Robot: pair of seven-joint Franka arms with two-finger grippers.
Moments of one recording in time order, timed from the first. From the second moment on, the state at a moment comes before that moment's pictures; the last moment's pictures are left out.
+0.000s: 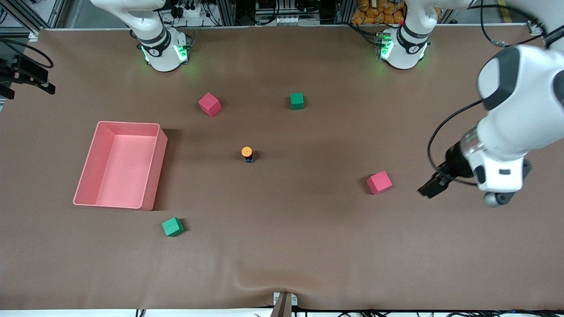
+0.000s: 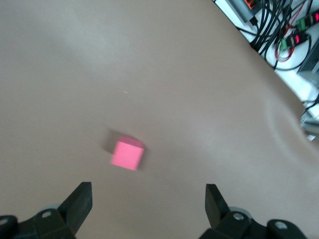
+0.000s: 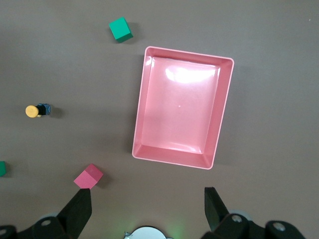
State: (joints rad) left arm -0.23 0.31 0.04 -1.36 -0.08 1.76 -0.85; right arm -0.01 -0.06 -0.06 -1.49 0.04 1.38 -0.16
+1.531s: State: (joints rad) left arm -0.04 -0.05 0.09 -1.58 -0.08 1.55 -0.09; right arm -0.01 -0.06 -0.06 -1.46 0.04 1.38 -0.16
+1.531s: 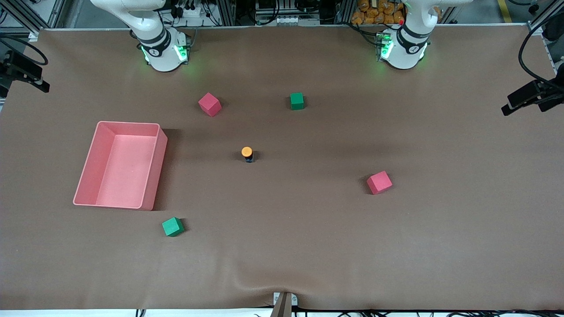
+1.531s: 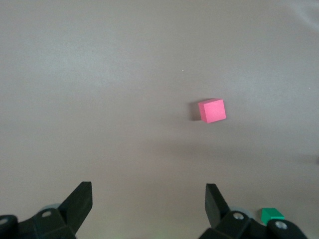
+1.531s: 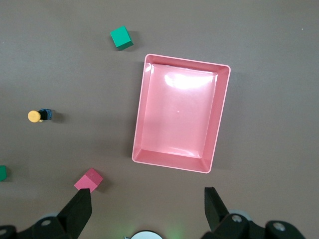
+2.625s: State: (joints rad) left arm -0.08 -0.10 0.03 -1.61 -0.01 1.54 -0.10; right arm -0.01 -0.06 -0.06 -1.46 0.03 1.38 -0.16
